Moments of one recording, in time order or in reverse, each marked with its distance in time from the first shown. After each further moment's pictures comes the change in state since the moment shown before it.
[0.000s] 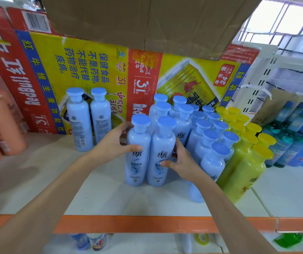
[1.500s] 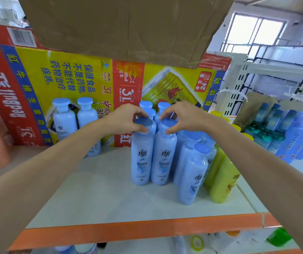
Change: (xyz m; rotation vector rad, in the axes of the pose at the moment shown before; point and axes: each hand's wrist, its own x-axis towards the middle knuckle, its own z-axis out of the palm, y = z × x) left_hand 0.060 0.078 0.007 0.515 -0.108 0.136; right_hand 0.034 -0.100 -0.096 -0.870 -0.116 -0.236
